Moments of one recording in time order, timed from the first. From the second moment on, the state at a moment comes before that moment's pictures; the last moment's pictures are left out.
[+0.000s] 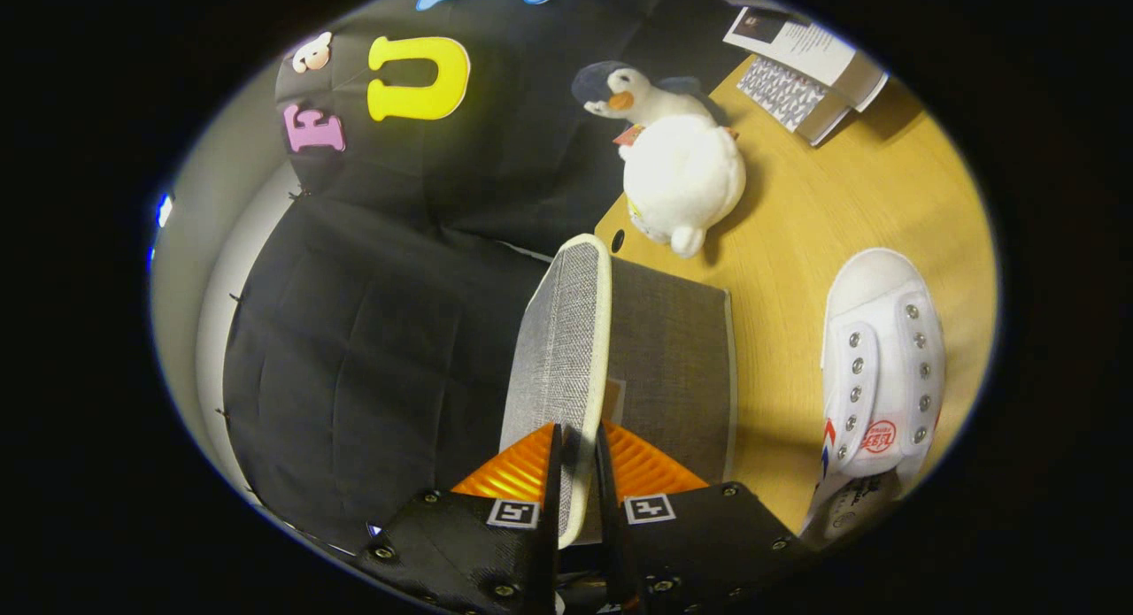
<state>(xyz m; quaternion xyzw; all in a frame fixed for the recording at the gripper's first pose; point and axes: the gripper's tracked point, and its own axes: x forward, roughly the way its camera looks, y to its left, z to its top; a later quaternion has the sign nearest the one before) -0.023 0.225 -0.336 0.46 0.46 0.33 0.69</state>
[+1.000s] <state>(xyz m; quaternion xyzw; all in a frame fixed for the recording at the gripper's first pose) -0.035 0.271 -0.281 0.41 0.50 0.39 0.66</state>
